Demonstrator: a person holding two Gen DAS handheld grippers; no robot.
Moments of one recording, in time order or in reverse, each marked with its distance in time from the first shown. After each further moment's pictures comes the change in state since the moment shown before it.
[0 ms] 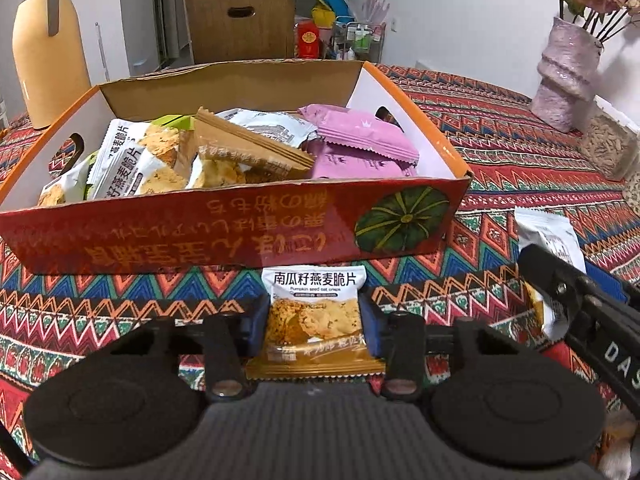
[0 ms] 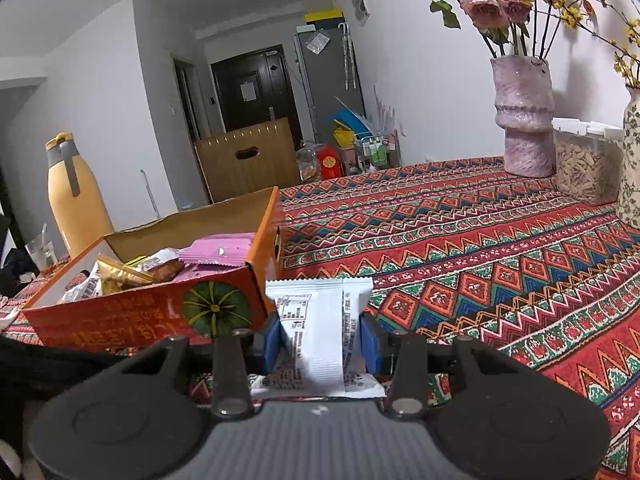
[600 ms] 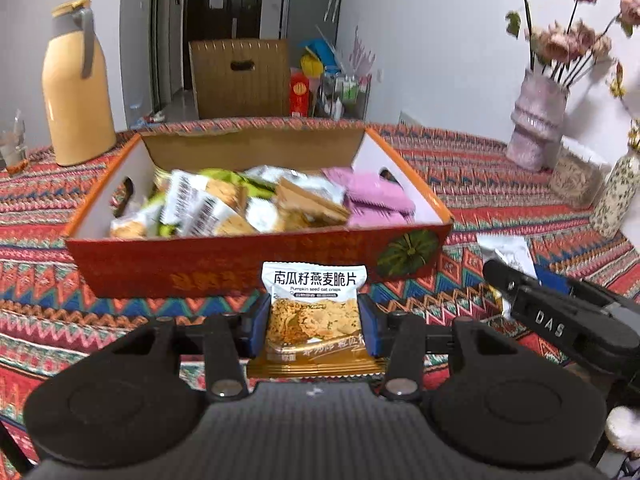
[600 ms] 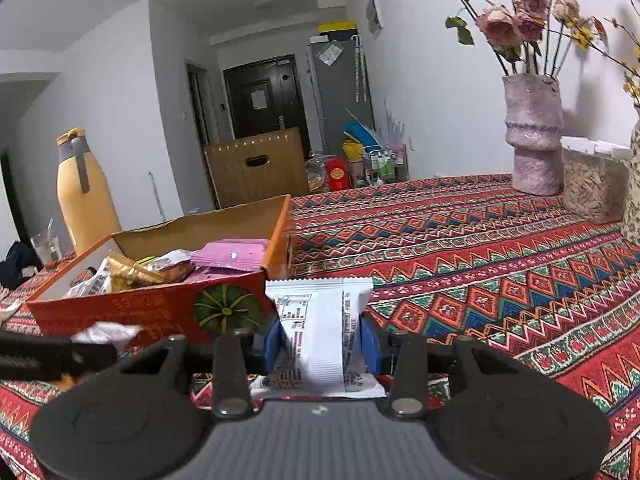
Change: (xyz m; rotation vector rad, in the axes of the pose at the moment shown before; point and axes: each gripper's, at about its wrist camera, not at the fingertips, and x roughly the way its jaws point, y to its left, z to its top) left arm -0.076 0.042 -0.012 0.008 -0.169 -0.052; right arm -0.003 0.011 -0.003 -0.051 -0.036 0.010
